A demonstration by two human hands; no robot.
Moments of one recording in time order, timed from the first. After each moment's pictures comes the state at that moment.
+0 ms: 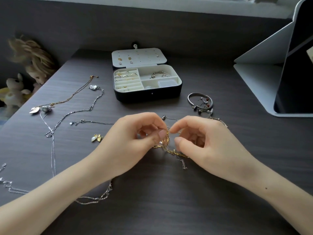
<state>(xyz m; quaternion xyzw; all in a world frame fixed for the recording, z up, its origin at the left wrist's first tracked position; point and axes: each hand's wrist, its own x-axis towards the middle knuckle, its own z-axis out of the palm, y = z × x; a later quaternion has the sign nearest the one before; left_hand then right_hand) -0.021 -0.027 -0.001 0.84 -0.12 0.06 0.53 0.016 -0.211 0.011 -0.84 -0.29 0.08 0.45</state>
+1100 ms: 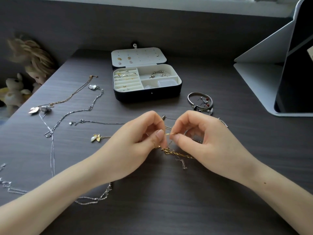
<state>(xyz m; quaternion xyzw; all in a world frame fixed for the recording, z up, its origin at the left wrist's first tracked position) -0.022 -0.028 -0.005 0.83 -0.14 0.01 0.54 0.016 -0.207 0.014 -0.83 -0.29 0.08 0.48</state>
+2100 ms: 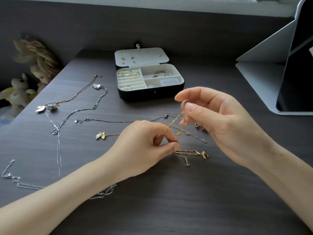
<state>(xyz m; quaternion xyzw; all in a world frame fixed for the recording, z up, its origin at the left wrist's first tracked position) -0.023 -0.038 -0.004 0.92 -0.11 0.05 0.38 0.033 -0.207 0.028 -0.66 -0.27 0.16 0.68</state>
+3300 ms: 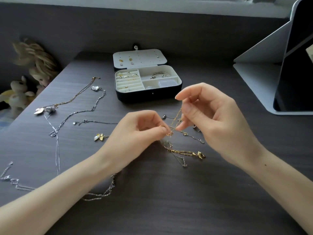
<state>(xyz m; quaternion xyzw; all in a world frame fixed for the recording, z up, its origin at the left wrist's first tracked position) -0.016 -0.035 0.000 0.78 -0.04 0.02 0.62 0.026 -0.203 0.028 -0.73 -0.31 0.01 0.61</state>
